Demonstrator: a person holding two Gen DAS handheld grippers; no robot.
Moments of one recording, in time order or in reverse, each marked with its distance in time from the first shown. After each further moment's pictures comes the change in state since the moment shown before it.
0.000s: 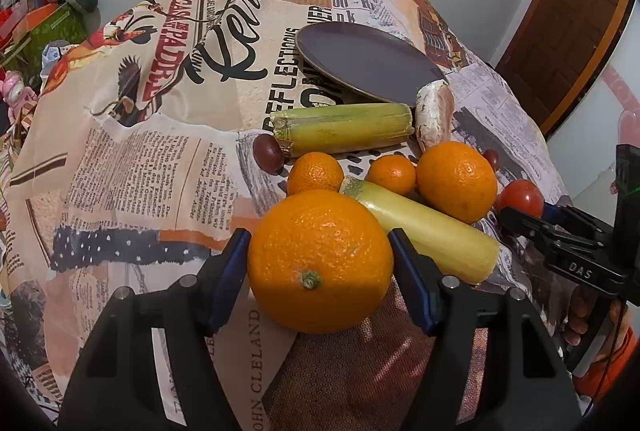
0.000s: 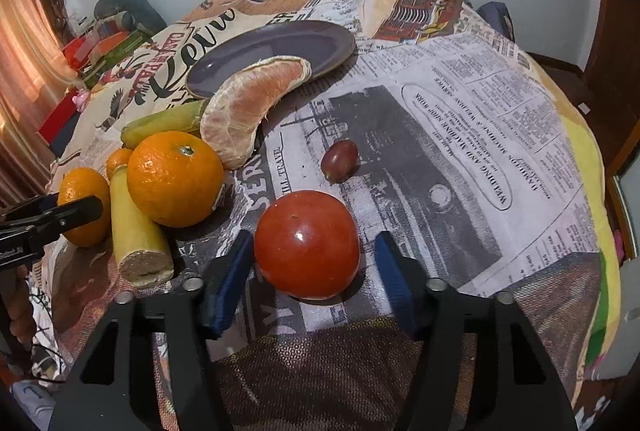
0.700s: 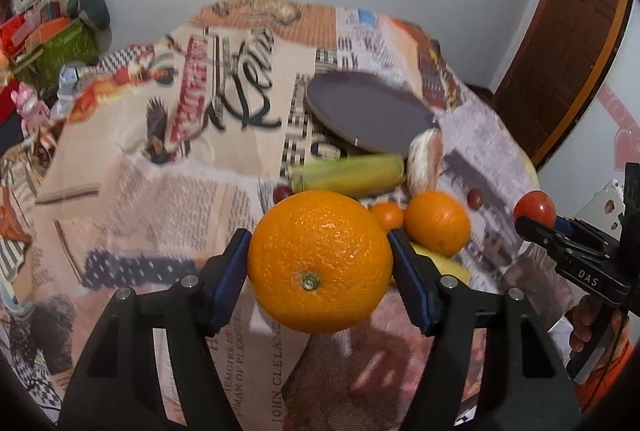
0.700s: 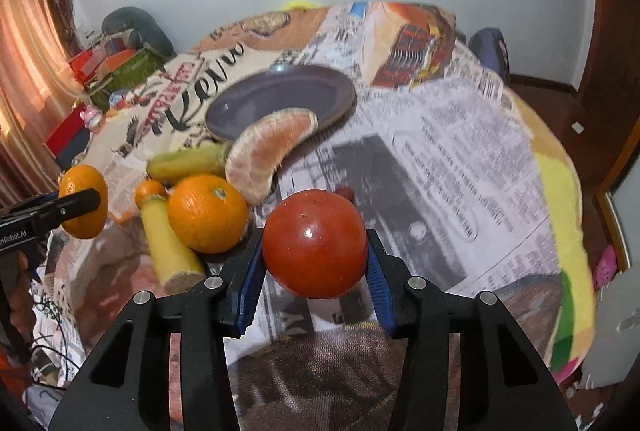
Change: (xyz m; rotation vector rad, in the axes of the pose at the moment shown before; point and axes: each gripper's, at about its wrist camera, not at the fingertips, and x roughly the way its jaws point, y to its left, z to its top) left arm -0.050 0.003 0.021 -0.012 -0.115 0.011; right arm -0.044 0.009 0.017 -0.021 -0.108 -0.021
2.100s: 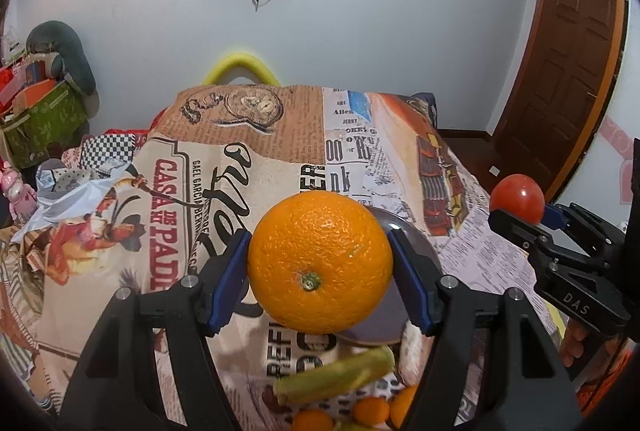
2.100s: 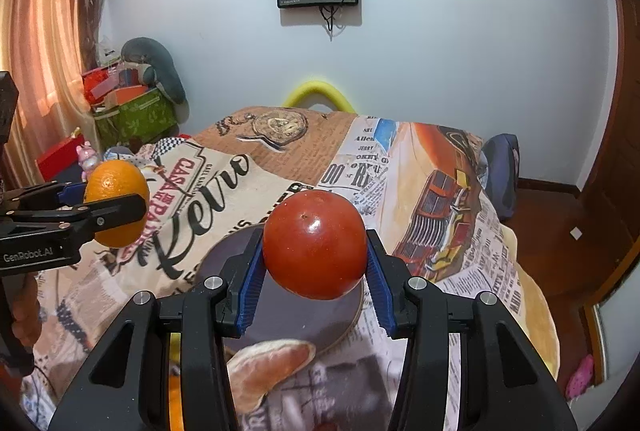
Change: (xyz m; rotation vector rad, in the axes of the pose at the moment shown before) left arm 0.049 -0.017 0.151 0.047 -0.162 -0.003; right arm 0.031 0.028 0.137 -0.182 -0.237 -0.030
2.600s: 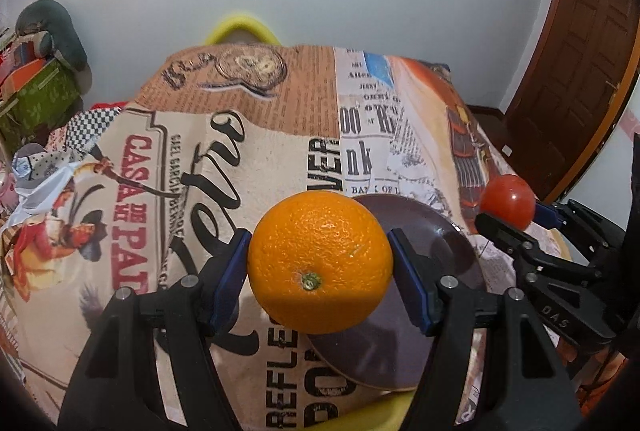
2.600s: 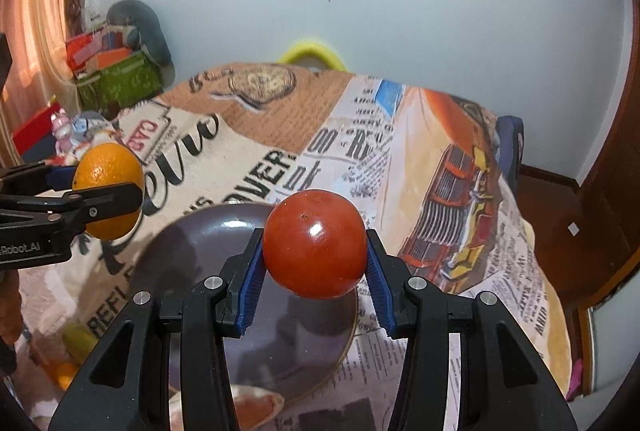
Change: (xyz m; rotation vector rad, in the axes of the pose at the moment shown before) left arm 0.092 0.011 0.007 -0.006 0.128 0.012; right arm 0.081 -0.009 -0.007 -0.046 0.132 -0.030
